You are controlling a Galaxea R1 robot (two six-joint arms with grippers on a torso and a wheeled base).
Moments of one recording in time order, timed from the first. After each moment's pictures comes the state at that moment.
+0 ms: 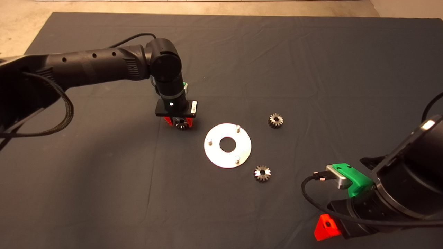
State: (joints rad) left arm -0.37 2.68 -1.47 0.25 1.45 -1.19; right arm 0.39 2.42 -0.41 0.04 -1.53 1.94
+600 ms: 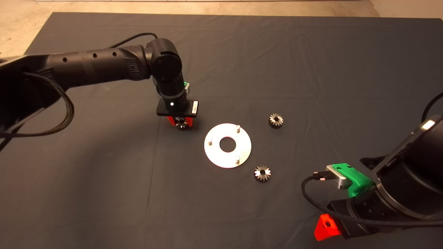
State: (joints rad) left arm -0.37 2.68 -1.47 0.25 1.44 -1.17; right arm 0.39 2.42 -0.41 0.04 -1.53 1.94
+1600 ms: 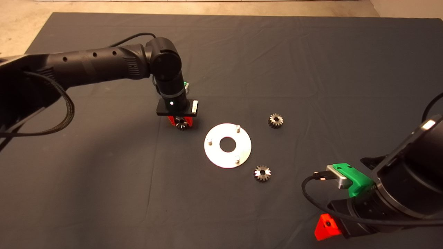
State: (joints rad) left arm -0.37 2.68 -1.49 0.23 1.44 -1.17; right arm 0.39 2.40 -0.41 0.04 -1.53 1.94
